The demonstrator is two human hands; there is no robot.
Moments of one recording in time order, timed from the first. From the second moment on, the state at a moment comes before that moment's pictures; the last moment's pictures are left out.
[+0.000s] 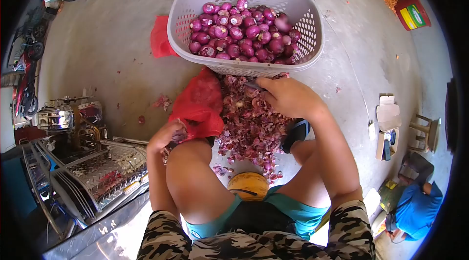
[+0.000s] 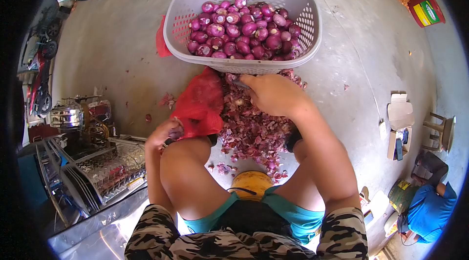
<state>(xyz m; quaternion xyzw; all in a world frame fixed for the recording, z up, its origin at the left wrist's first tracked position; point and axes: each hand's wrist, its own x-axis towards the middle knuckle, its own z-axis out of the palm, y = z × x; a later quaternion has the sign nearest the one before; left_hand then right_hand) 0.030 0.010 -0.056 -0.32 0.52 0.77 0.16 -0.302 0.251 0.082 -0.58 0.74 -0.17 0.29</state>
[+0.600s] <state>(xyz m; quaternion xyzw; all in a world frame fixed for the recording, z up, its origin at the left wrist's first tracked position) -0.178 0.096 0.126 -0.22 0.26 0.92 -0.18 -0.291 0.248 0.107 -0.38 0.66 -0.57 0.32</state>
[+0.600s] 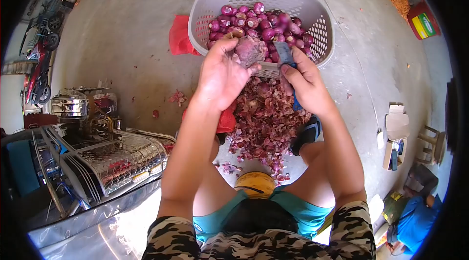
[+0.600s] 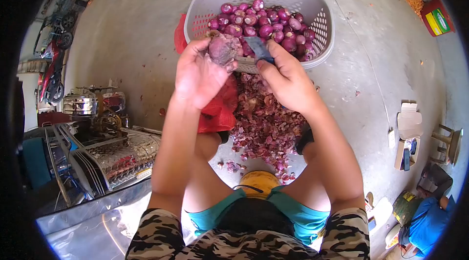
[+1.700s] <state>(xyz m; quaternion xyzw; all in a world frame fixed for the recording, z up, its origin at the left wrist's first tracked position) -0.192 0.132 0.069 -0.33 0.61 0.56 -0.45 -0.226 0.228 0.082 -0.41 0.80 -0.42 0.10</state>
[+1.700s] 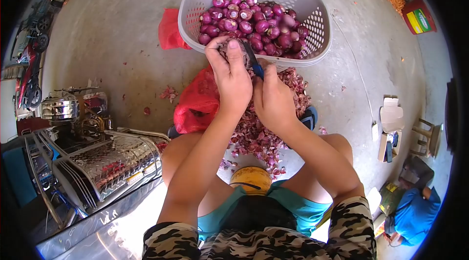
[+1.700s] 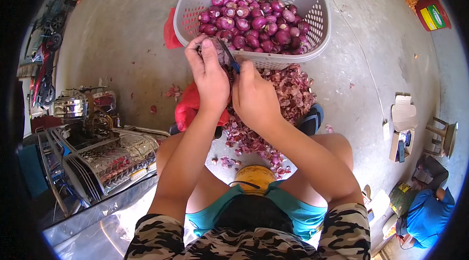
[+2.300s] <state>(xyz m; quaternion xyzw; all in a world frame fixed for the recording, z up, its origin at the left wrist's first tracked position) -0.182 0.141 0.076 -0.31 0.63 0.57 -0.43 -0.222 0.222 0.077 -0.42 0.81 -0.37 0.16</state>
